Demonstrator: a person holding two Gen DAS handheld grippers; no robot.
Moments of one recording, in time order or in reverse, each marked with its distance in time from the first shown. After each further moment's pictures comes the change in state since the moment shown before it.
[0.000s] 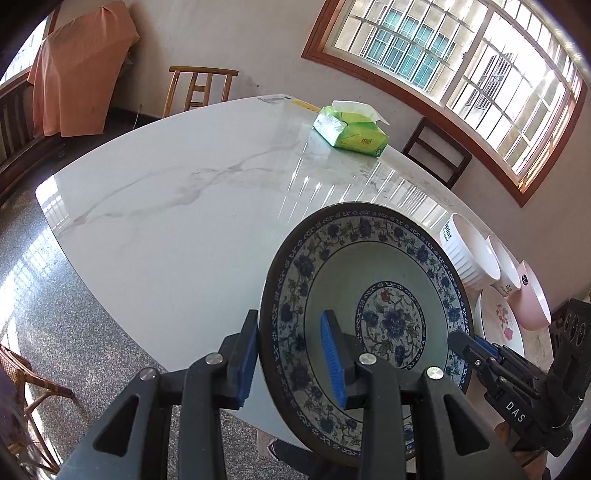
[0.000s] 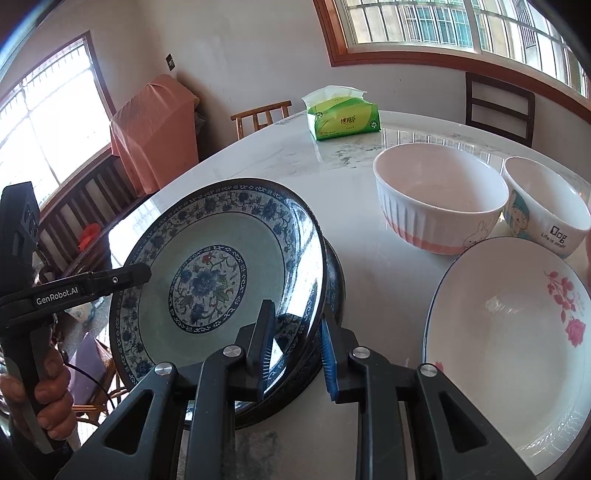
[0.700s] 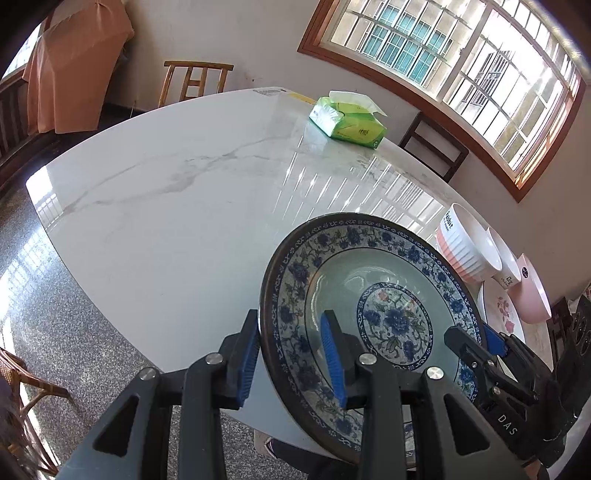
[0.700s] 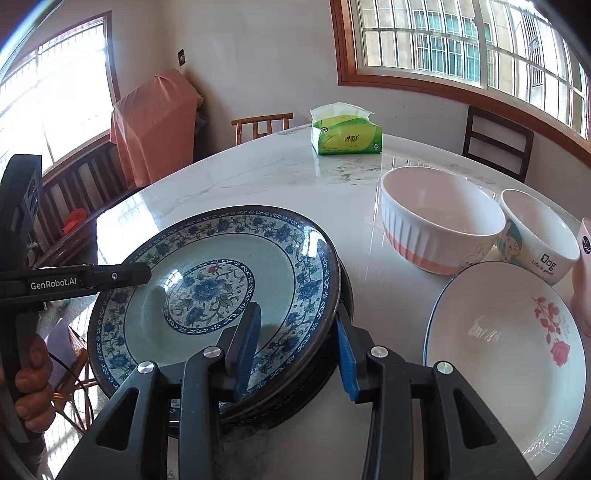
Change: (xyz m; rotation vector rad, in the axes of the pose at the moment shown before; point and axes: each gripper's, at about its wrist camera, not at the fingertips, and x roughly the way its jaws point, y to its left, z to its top) left arm 0.009 0.004 -0.007 0.008 0.015 -0.024; right arm 0.003 0.017 -0.005 -0.118 -0.066 -0.084
